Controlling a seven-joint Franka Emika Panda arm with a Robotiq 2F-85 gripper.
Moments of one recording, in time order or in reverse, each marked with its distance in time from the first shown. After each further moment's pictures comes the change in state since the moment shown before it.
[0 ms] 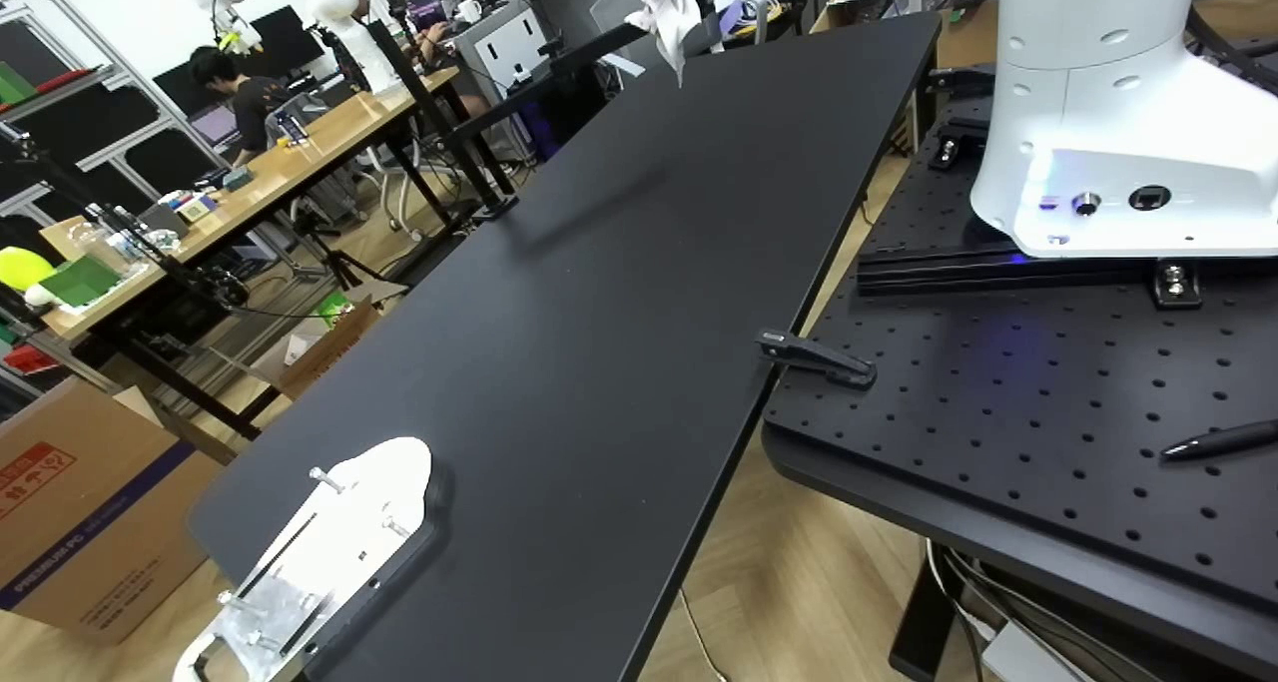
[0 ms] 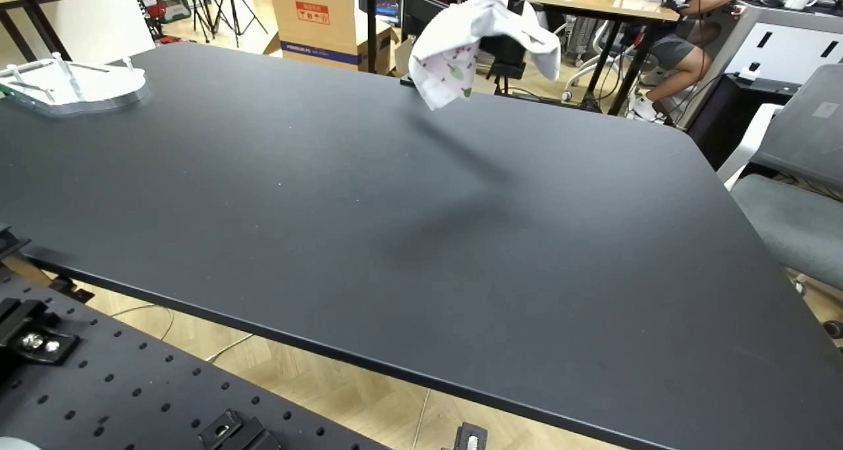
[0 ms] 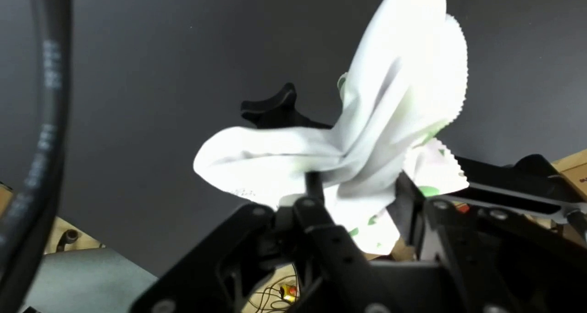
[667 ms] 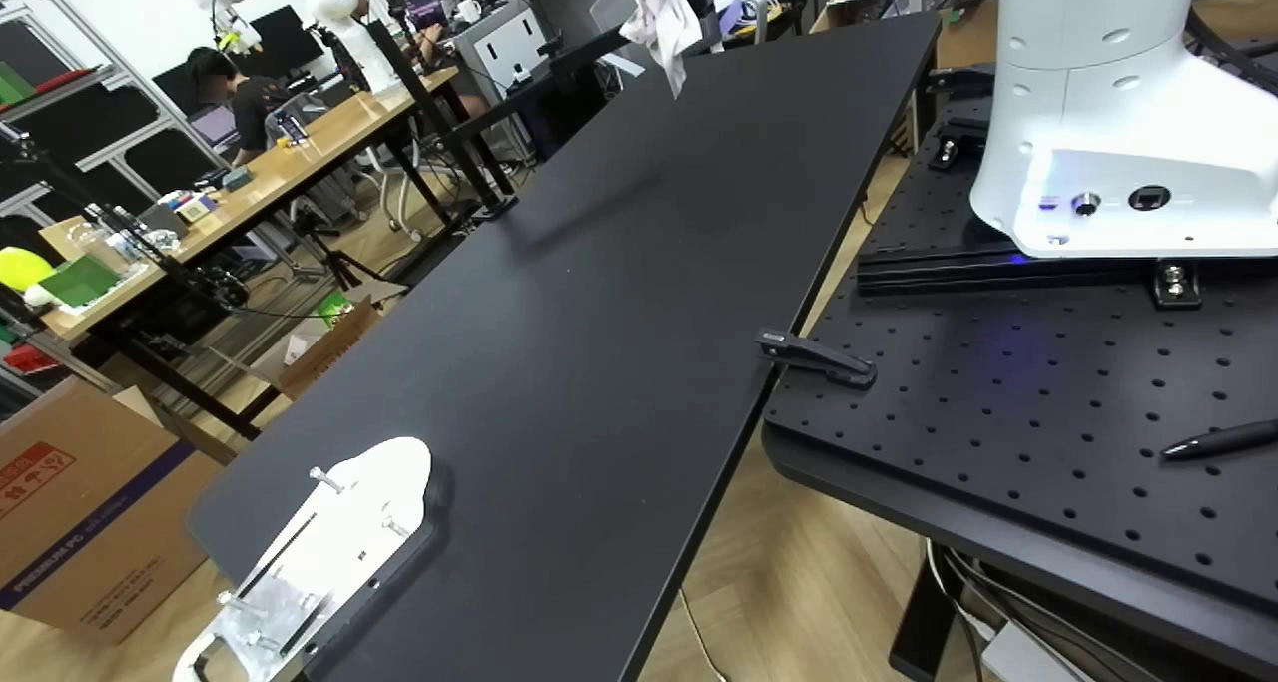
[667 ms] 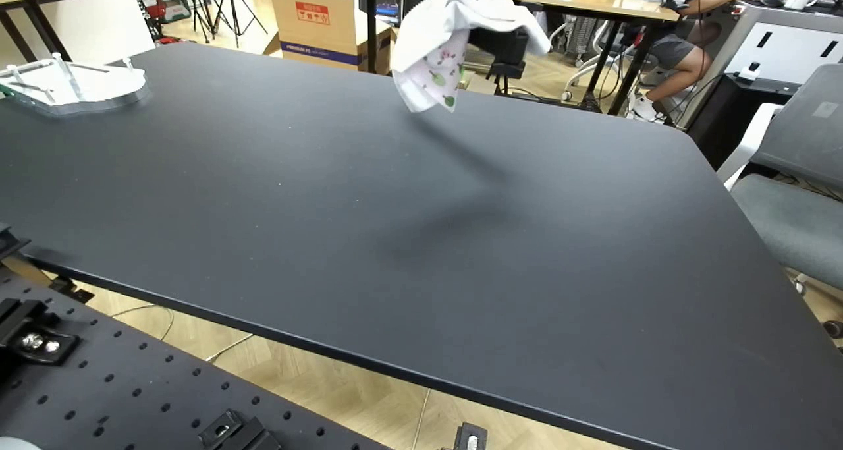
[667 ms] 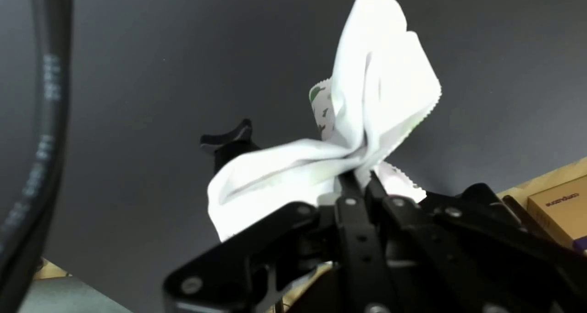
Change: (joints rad) arm 0.022 -0.054 0.009 -0.004 0.028 -0.117 -0.020
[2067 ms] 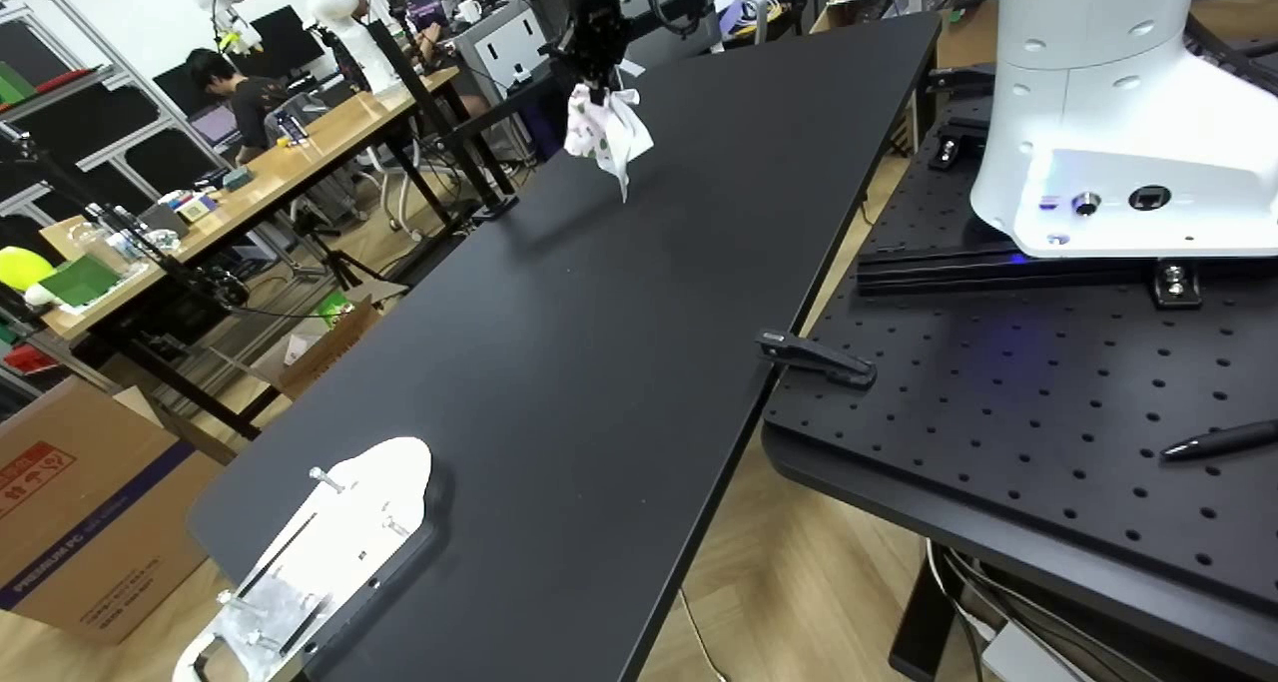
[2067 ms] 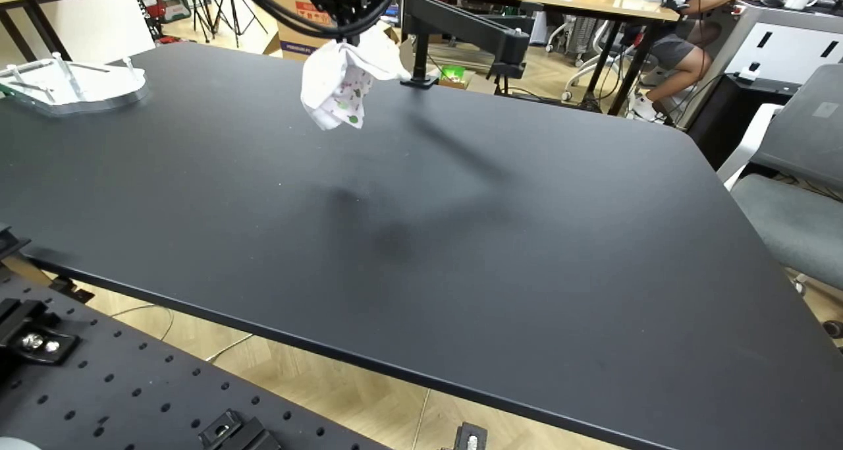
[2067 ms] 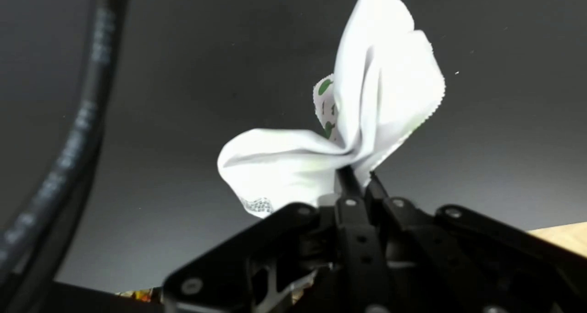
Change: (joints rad) arm 0.247 0.190 0.129 -0.067 0.239 0.341 -0.211
